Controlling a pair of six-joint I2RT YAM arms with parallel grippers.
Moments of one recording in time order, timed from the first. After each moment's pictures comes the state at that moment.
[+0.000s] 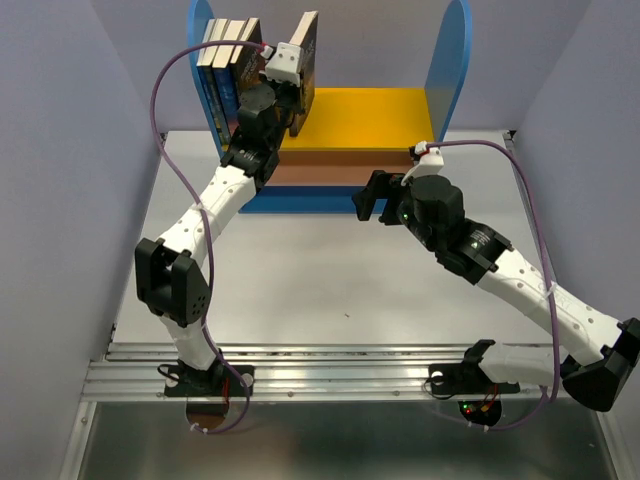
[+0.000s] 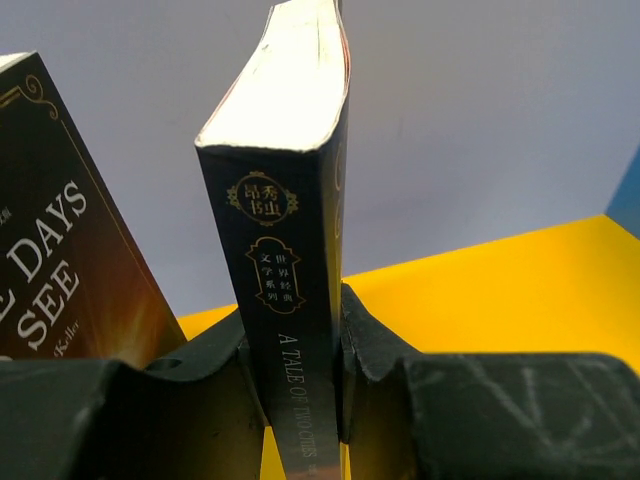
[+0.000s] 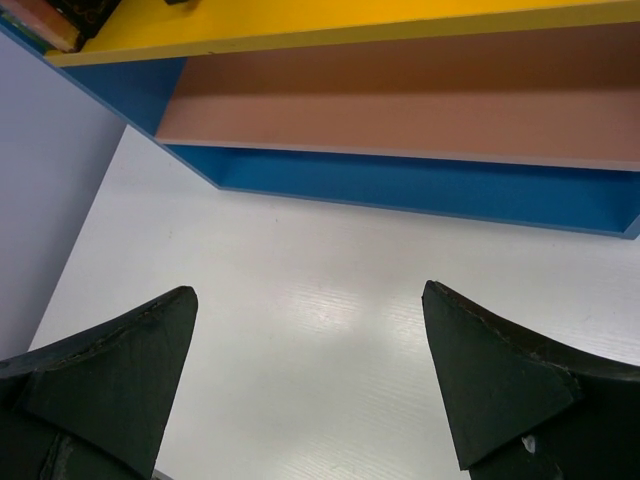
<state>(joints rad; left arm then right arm) -0.46 1.71 1.66 0.26 -0.14 0.07 0.77 1.15 1.18 -0.30 0.37 0.51</state>
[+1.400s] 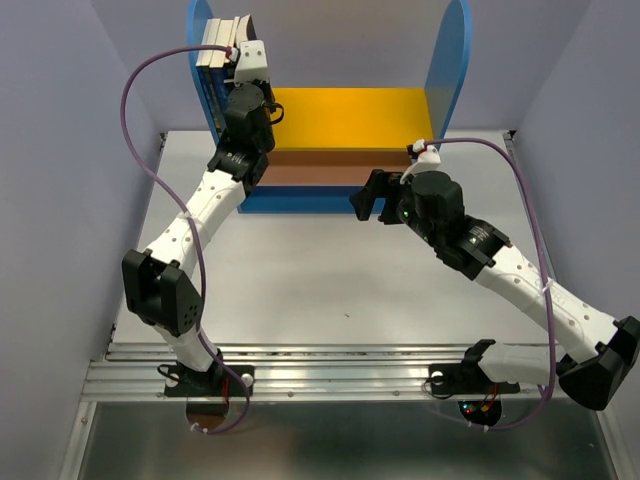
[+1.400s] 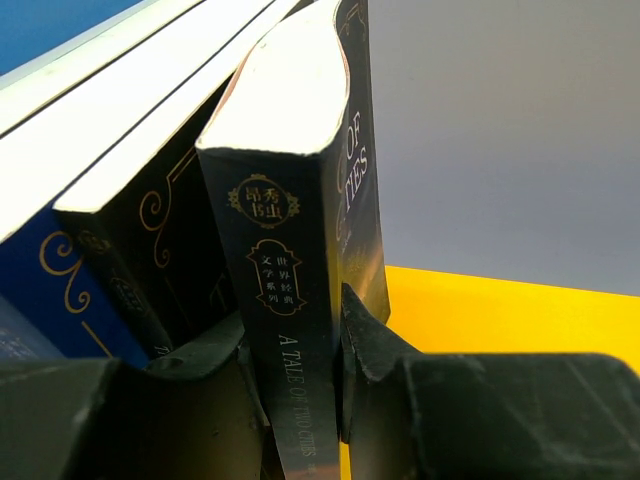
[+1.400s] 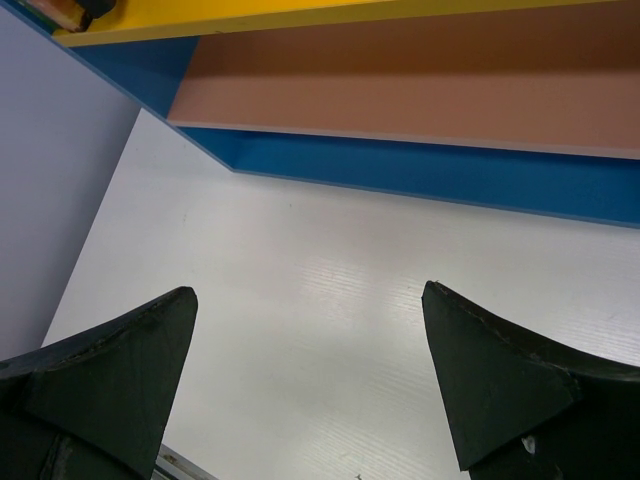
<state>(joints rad) -0.42 1.66 1.64 0.18 -0.60 0.09 0.73 1.17 1.18 -0.31 0.27 0.52</state>
